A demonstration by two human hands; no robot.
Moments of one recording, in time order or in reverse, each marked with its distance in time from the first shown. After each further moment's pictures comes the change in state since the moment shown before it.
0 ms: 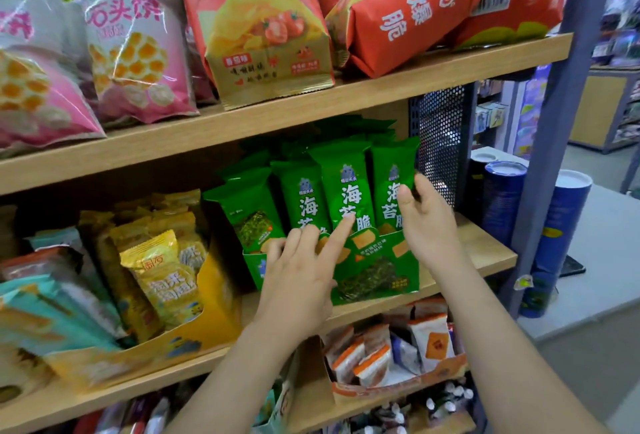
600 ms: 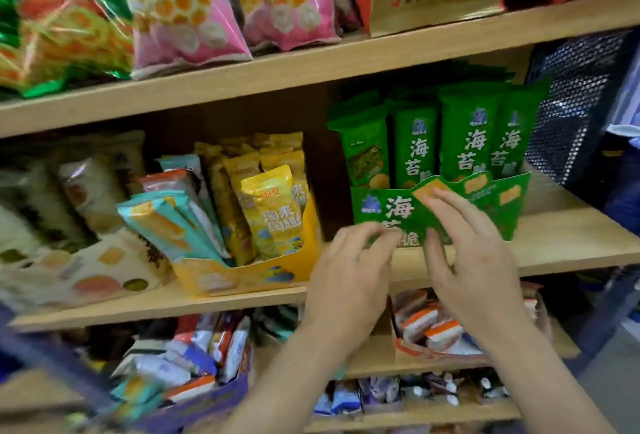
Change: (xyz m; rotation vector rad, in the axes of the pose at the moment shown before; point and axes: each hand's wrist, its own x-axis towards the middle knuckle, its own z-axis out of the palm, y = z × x) left_hand -0.073 -0.025 -0.007 -0.319 0.296 -0.074; right_hand -0.101 -0.029 0.054 -0.287 -0.073 -0.451
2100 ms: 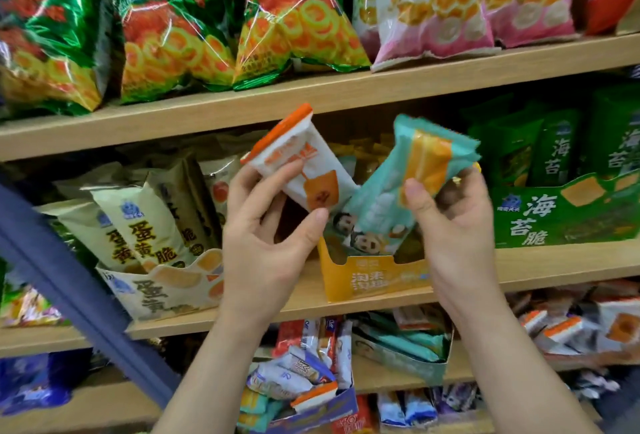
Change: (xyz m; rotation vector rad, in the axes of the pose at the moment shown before) left_hand -0.043 -0.182 -0.207 -0.788 0.286 -0.271; right_hand 0.035 -0.227 0.110 1.145 0.184 0.332
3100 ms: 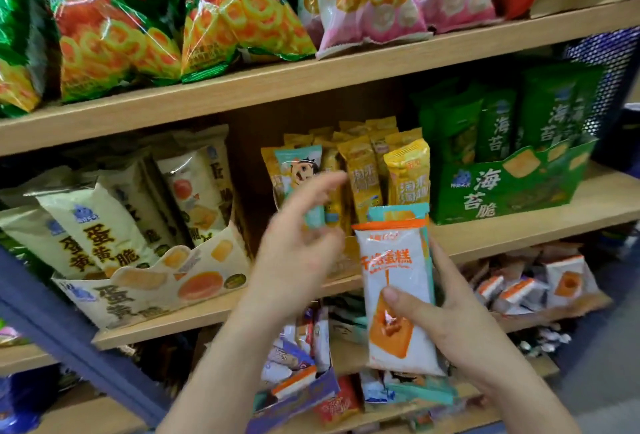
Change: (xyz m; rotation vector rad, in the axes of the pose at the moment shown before) left_hand -0.014 0.026 0.043 0.070 -0.362 -0.290; right_hand -0.083 -0.012 -0.065 -0.249 -0.204 0.531
